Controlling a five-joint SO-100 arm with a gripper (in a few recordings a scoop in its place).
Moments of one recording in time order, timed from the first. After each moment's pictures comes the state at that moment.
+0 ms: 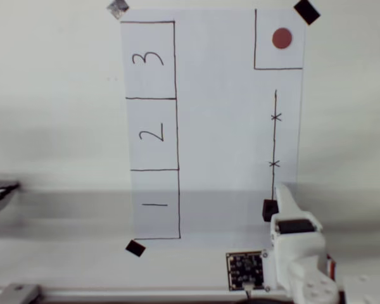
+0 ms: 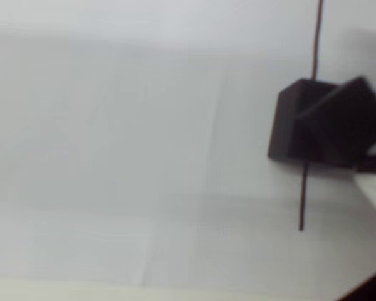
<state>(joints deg) -11.4 76.2 90.1 75.3 5.0</state>
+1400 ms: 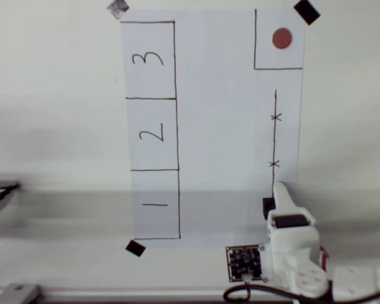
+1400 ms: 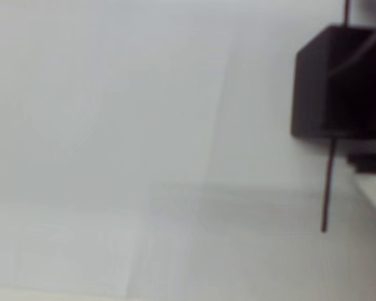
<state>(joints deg) -12.4 73.7 94.0 69.3 5.4</state>
